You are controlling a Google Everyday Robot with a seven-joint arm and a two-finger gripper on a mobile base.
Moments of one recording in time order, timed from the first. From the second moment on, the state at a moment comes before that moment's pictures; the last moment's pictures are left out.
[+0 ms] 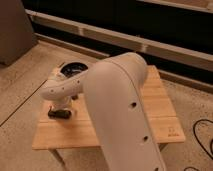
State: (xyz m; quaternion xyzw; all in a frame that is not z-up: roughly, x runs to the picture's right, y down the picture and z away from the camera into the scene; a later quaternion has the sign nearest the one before) arm -0.254 0.128 0.825 -0.22 0.15 0.64 0.72
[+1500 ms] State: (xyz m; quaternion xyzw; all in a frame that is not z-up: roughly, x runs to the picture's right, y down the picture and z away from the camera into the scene) arm -0.438 0.204 0.735 -0.28 0.06 0.51 0.81
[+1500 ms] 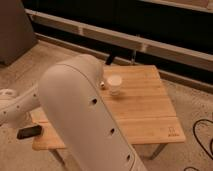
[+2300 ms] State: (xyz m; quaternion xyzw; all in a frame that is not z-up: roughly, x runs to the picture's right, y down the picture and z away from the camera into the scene) arm -0.527 0.258 0.654 -0.32 0.00 0.35 0.88
